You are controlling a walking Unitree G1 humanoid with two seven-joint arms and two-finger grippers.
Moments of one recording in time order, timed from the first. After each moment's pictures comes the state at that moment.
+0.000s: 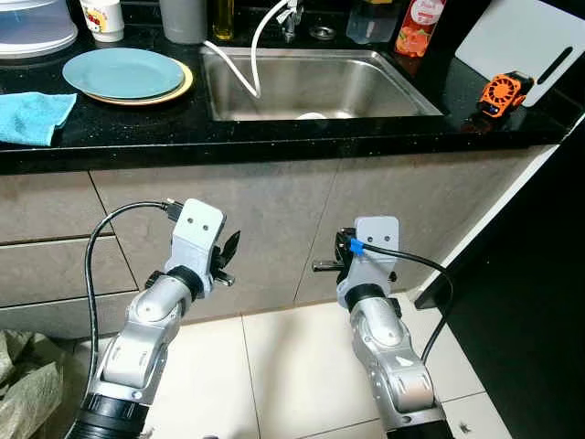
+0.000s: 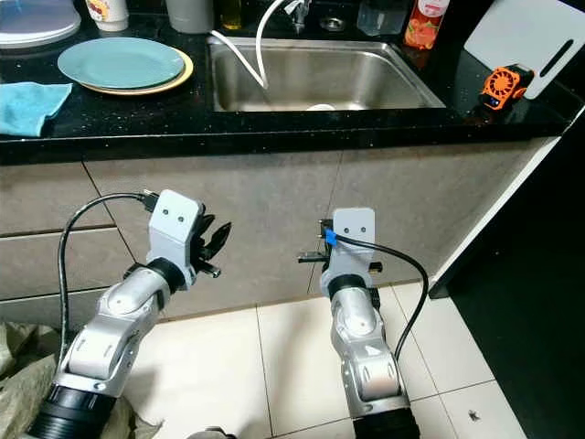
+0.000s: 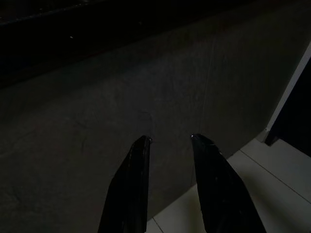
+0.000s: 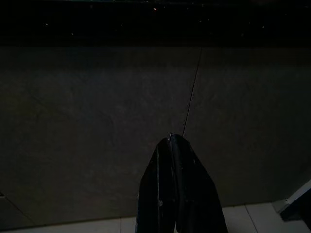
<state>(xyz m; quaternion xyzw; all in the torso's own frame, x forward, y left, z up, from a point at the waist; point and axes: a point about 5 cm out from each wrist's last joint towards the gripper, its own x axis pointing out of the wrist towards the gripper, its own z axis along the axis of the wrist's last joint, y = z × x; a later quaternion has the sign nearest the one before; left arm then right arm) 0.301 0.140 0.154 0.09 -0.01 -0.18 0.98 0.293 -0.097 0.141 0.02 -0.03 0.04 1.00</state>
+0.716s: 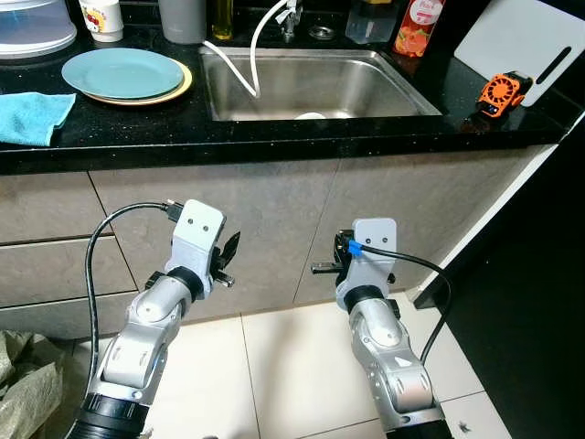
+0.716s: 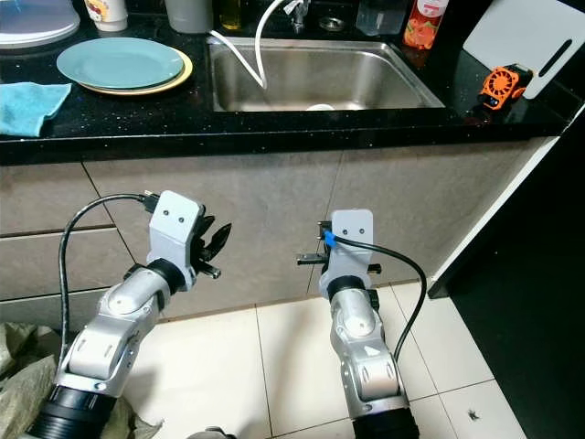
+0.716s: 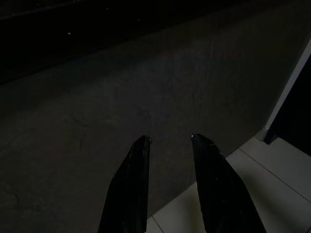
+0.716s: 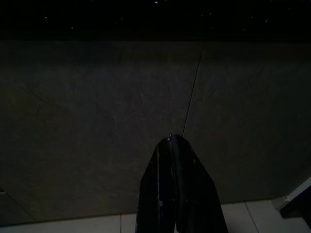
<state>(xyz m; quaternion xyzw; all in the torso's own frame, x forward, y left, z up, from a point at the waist) 0.302 0.140 0.152 0.09 -0.01 -0.18 0.98 0.294 -0.096 0.137 0.02 -0.02 0.04 1.00</state>
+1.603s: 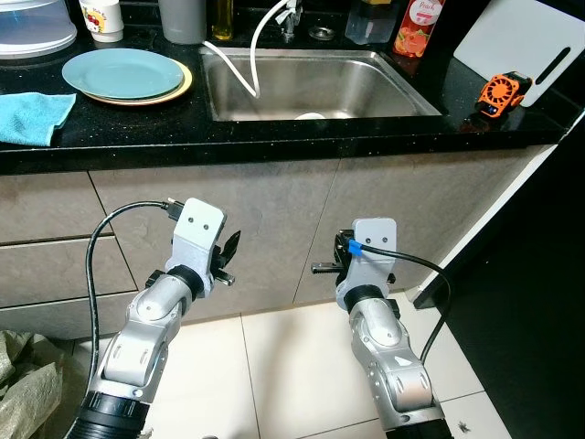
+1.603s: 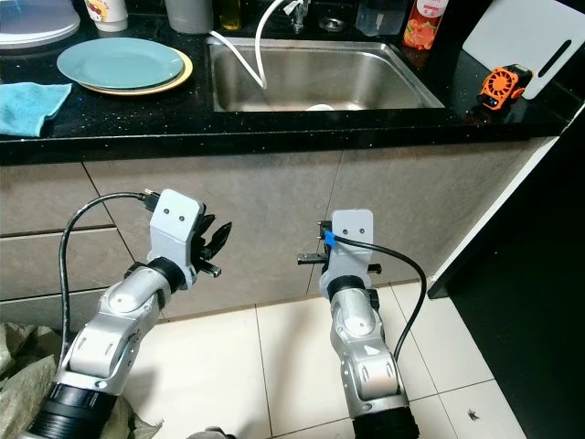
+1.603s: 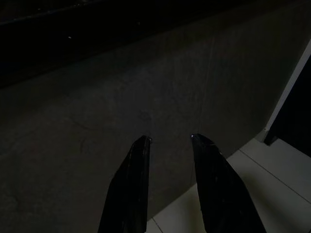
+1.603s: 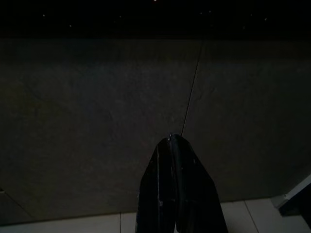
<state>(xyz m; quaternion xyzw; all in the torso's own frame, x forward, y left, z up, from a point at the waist) 0.303 0.139 0.154 0.09 -0.01 -0.18 0.98 0.295 -0.096 0.136 0.02 -0.02 0.04 1.00</state>
